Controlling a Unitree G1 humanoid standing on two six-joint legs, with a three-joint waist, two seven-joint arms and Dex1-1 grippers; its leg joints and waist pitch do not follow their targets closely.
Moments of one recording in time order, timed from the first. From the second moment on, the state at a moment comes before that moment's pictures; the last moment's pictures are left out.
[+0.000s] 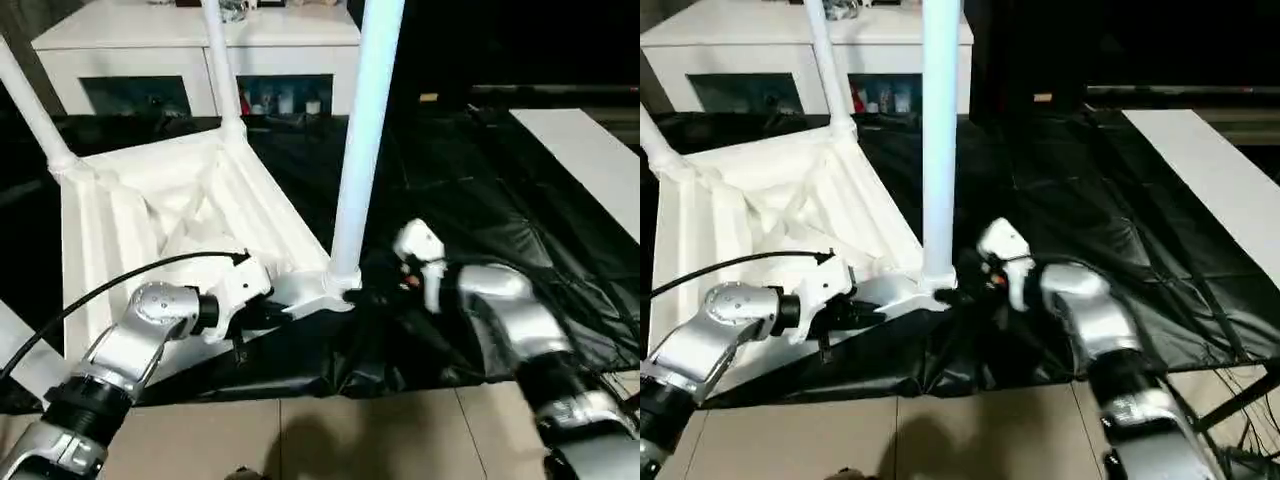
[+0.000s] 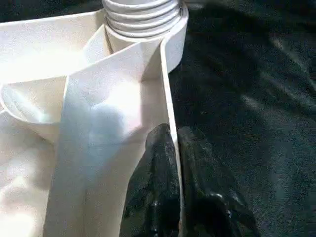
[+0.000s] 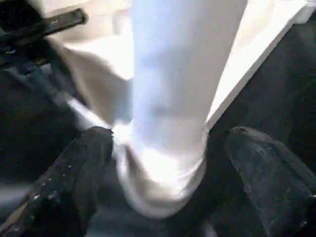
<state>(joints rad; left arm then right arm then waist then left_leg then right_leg) -0.41 0.51 -0.31 0.31 -0.09 0.22 -1.04 -0.59 -0.29 0.17 0.62 0.07 0.04 1.00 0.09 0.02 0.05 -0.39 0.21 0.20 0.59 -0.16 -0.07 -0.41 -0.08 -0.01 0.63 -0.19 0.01</state>
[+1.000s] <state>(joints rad) -0.43 0.47 -0.29 0.34 -0.06 0.25 -0.99 -0.70 -0.23 0.20 0.86 0.02 -0.04 0.96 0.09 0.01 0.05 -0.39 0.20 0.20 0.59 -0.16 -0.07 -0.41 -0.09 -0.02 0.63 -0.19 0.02</state>
